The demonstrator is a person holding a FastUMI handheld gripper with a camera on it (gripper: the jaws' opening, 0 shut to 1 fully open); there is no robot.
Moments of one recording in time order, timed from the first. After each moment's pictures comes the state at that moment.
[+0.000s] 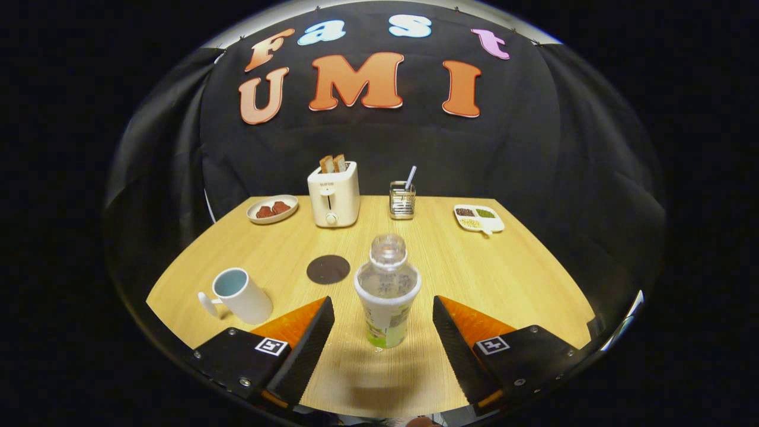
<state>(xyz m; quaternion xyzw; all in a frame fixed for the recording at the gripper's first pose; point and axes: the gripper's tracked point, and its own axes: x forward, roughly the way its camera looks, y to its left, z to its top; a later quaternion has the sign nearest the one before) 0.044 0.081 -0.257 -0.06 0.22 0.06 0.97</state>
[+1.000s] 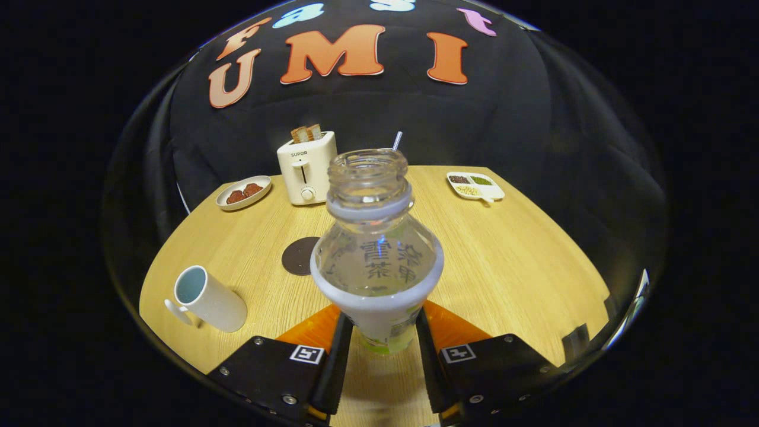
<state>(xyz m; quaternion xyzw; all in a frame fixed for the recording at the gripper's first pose) 0.079 0.090 -0.283 -0.06 0.27 0.01 0.96</state>
